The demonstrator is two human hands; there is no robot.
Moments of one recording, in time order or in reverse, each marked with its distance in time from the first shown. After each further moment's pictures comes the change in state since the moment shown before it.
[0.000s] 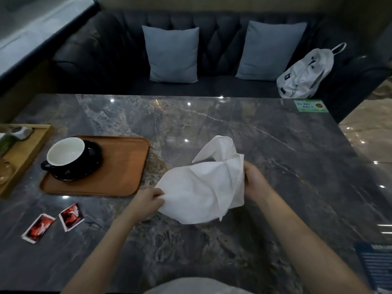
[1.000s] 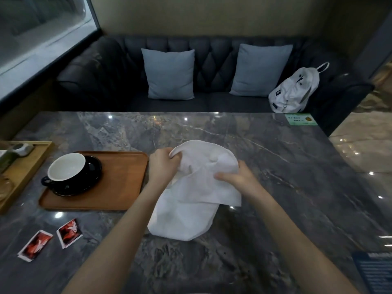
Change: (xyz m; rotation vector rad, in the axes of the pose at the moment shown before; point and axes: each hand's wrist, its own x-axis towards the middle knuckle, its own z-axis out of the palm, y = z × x) left_hand 0.036 0.115 -0.051 -0.192 0.589 0.039; right_hand -0.017 -0.020 0.022 -0.672 0.130 -0.294
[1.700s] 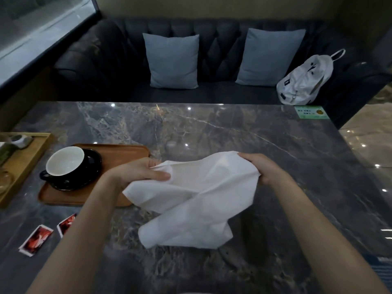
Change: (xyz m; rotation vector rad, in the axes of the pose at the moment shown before) left_hand 0.018 -0.049 -0.060 -0.340 -0.963 -0.221; right_hand 0.053 -0.004 -0.036 0.139 -0.070 0.310
